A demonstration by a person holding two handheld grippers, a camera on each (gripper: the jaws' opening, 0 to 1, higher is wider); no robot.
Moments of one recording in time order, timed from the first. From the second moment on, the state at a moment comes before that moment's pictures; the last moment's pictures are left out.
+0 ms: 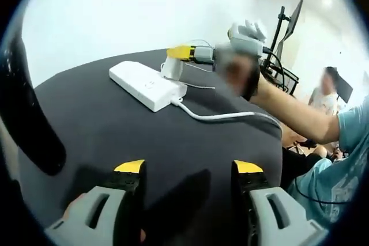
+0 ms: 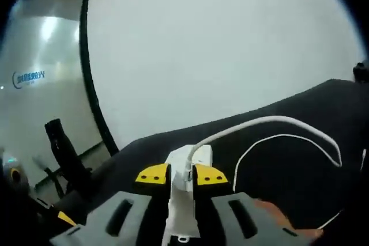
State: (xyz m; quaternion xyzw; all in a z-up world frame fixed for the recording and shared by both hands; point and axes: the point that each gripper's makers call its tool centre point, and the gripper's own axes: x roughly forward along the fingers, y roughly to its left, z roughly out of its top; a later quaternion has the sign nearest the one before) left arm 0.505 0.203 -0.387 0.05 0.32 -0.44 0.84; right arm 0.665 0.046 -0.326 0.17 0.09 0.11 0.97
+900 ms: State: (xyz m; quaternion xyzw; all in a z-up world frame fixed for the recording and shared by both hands) left arm 0.510 0.183 -0.391 0.04 0.31 -0.44 0.84; right arm 0.669 0.055 -0.323 0.10 0.03 0.17 0.98
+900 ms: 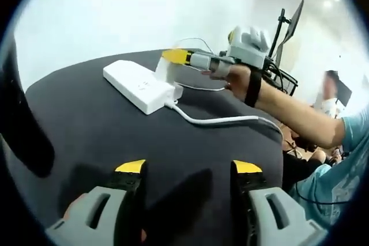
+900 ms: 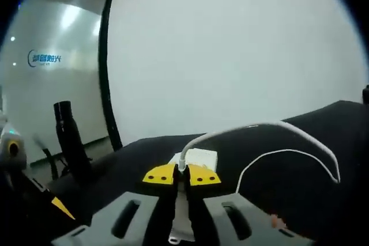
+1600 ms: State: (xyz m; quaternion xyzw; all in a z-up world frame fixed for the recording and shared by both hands) left arm 0.490 0.195 -0.381 0.05 0.32 -0.40 0.86; right arm 0.632 0.067 -0.385 0.04 0.13 0.27 0.95
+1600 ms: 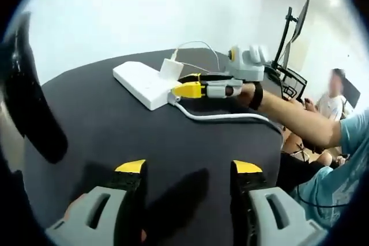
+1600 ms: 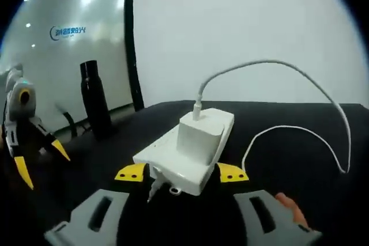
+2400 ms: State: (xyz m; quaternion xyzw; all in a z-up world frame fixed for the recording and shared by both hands) left arm 0.502 0.191 -0.389 0.05 0.33 -0.40 0.85; right arm 0.631 0.060 -0.396 0.08 0.16 0.28 0.94
